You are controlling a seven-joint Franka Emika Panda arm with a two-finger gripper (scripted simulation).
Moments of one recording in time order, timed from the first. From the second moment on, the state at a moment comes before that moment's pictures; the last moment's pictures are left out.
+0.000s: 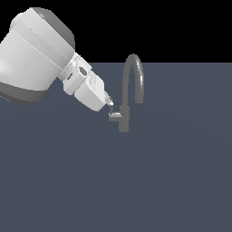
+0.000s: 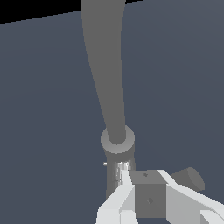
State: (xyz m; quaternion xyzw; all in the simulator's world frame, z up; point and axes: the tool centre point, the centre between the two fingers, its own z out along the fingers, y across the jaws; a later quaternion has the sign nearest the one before) arm -0.015 0.022 0.165 0.67 -0.63 0.32 0.21
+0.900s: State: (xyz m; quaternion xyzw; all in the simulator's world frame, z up) arm -0.056 0.022 0.123 0.68 -0.63 0.32 0.21
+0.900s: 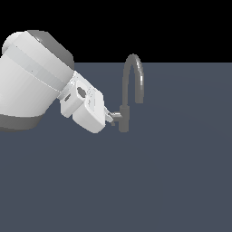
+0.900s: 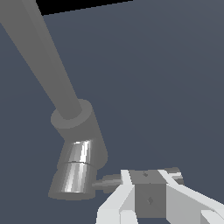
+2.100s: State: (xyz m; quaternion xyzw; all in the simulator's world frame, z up) arm -0.037 0.030 0.069 0.67 -0.63 0.33 0.20
